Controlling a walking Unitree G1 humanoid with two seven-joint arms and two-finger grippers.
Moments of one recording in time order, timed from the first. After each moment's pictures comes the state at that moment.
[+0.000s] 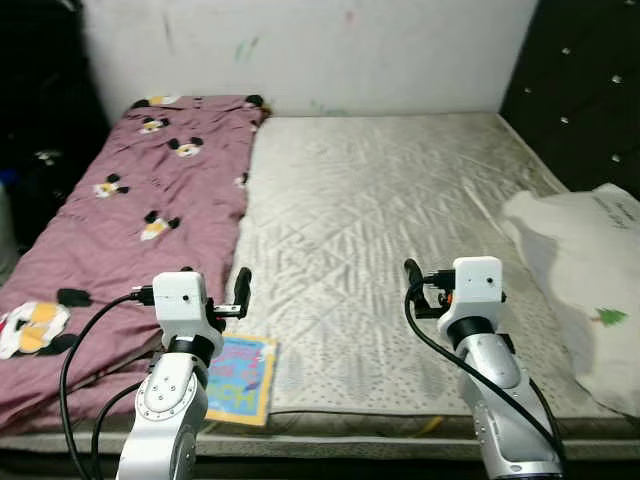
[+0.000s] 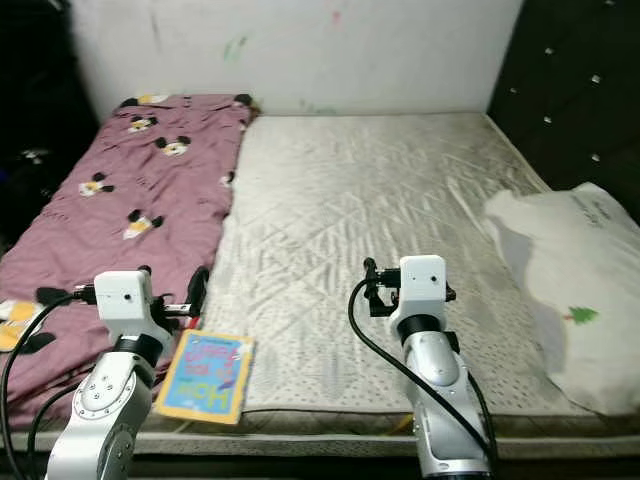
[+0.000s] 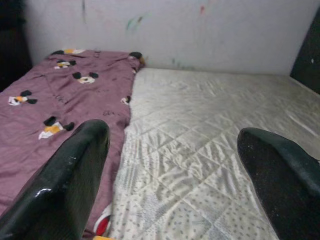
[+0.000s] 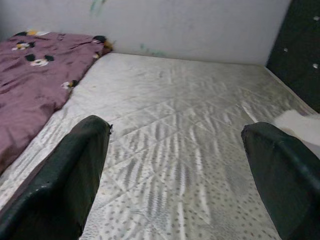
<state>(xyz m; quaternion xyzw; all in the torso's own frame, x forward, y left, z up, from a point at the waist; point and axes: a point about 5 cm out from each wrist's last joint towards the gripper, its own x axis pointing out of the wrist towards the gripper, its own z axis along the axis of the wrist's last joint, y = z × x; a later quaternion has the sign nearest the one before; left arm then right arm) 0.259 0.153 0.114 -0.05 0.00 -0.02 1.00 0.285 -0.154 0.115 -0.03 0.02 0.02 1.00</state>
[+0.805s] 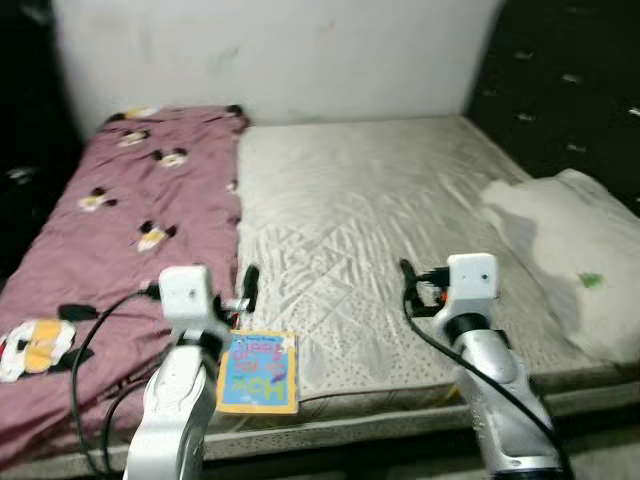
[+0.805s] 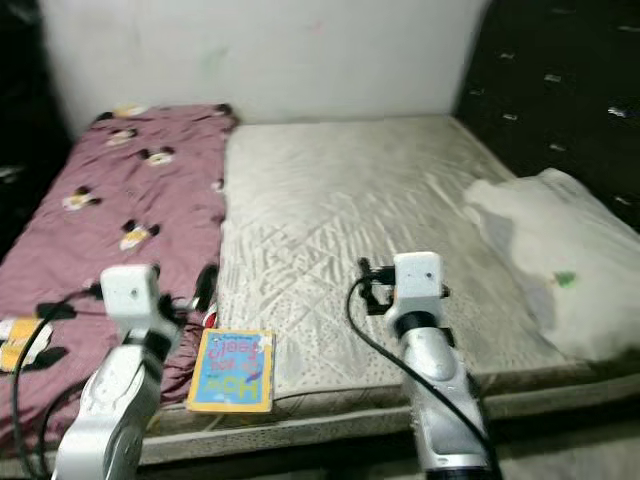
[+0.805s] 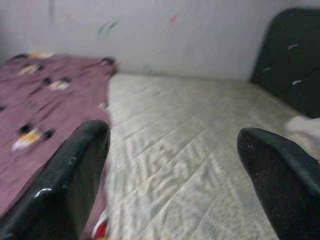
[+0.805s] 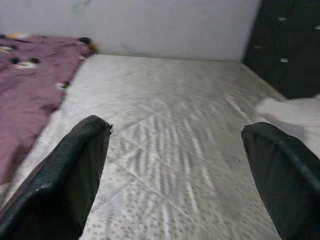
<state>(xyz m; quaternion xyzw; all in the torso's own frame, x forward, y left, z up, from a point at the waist) 0.266 0.141 0.123 -0.07 -0.01 -0.04 1.00 0.287 -0.156 0.114 -0.03 0.04 0.02 1.00</state>
